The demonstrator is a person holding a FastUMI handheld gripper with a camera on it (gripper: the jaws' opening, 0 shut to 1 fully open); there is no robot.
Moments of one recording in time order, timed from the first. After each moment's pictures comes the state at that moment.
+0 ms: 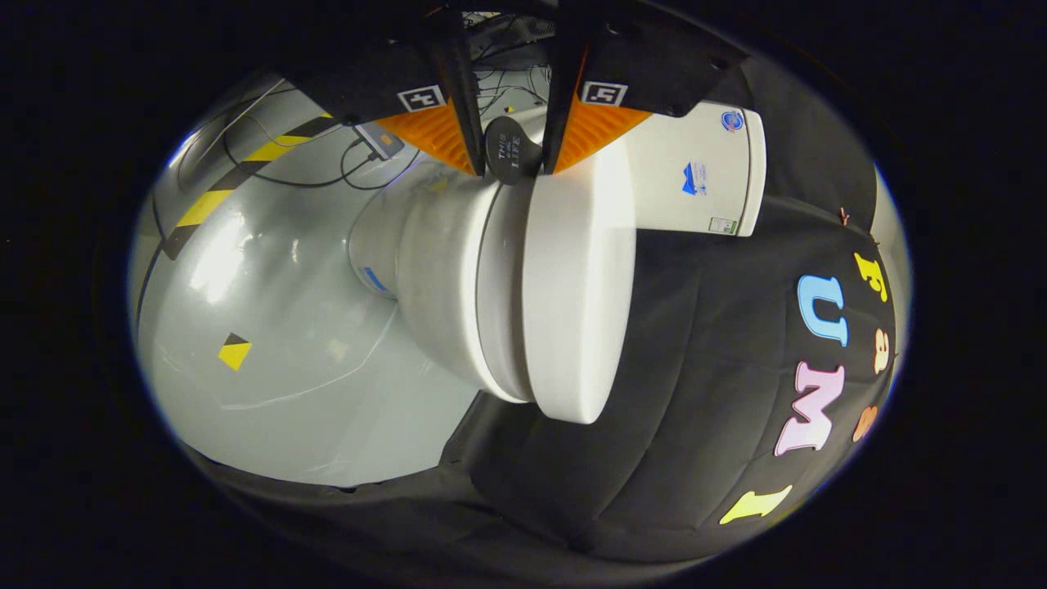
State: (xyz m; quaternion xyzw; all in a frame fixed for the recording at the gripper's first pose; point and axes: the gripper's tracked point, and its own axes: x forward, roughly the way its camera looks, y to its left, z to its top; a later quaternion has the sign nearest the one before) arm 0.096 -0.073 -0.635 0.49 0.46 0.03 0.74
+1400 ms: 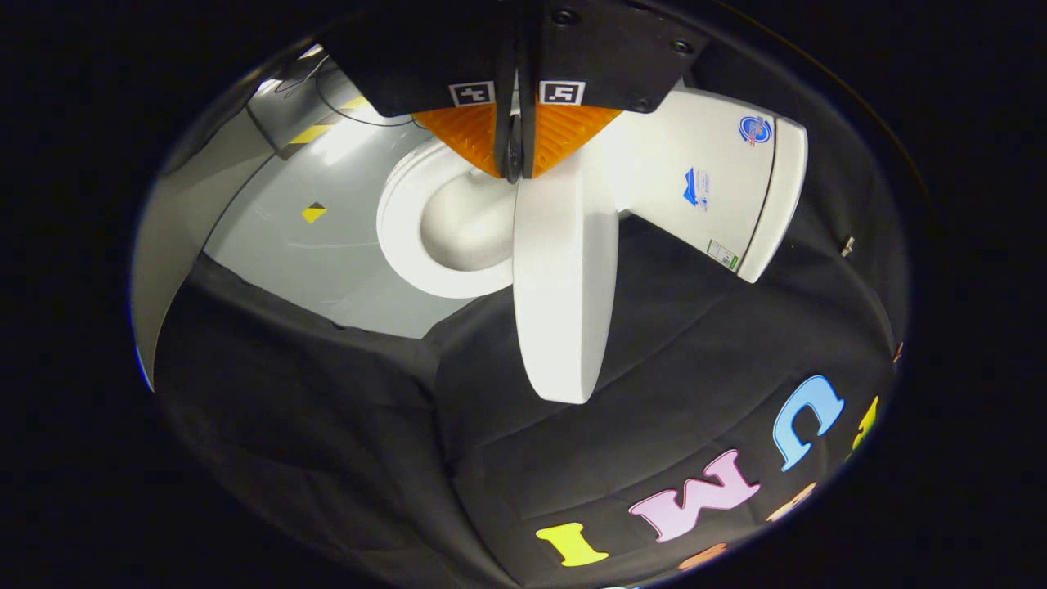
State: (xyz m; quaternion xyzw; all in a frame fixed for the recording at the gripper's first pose) arm 0.119 0.027 -0.413 0.22 0.39 -0.06 0.89
